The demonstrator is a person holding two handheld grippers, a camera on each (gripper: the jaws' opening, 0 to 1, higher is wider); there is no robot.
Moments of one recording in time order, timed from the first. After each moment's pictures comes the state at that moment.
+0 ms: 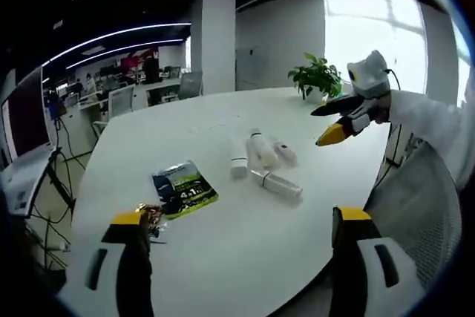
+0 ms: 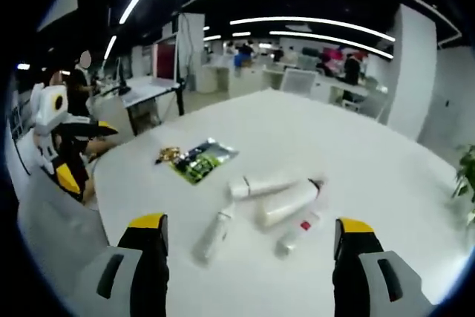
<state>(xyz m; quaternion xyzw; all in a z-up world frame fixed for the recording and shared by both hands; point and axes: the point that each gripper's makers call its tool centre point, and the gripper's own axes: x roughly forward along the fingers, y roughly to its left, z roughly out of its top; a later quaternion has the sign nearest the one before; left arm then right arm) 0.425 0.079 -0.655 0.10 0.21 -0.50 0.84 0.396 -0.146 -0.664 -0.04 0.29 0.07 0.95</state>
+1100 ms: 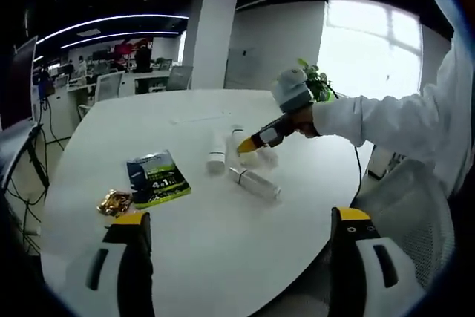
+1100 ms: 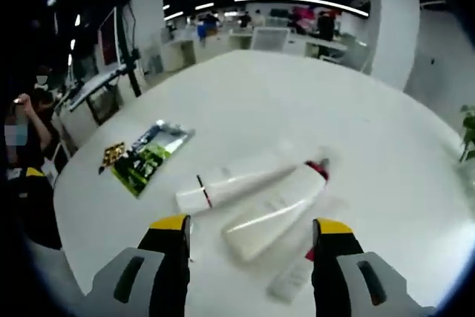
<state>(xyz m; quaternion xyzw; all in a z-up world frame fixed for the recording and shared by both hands) 0.403 0.059 -0.669 0.05 0.23 -0.53 0.81 0.488 -0.182 -0.750 0.02 0.39 -0.02 0.92</state>
